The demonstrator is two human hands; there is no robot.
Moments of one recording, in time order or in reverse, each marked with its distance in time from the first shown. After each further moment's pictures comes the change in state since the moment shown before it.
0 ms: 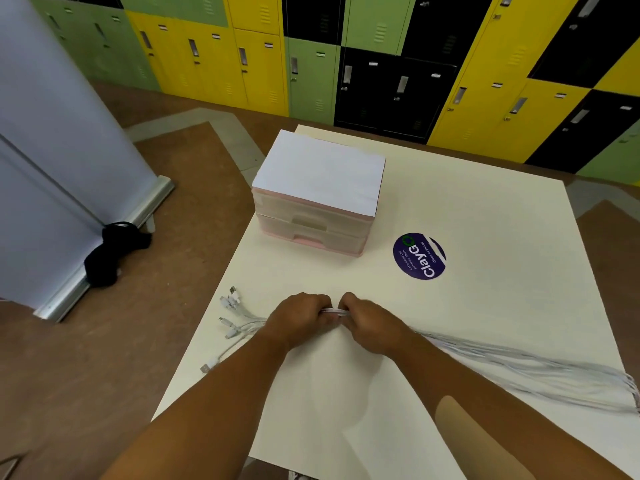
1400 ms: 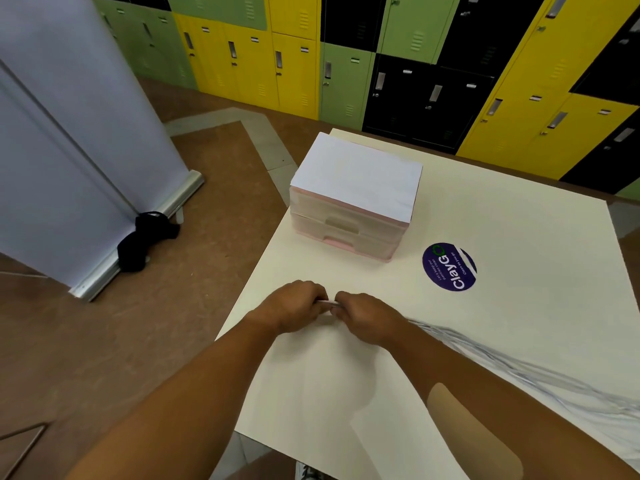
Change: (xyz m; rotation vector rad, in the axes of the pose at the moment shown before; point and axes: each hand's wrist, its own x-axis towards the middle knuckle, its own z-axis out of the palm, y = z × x) left_hand -0.026 -0.026 -0.055 -0.013 -0.040 -0.092; right_hand 0.030 -0.051 0.002 -0.134 -0.077 -0.086
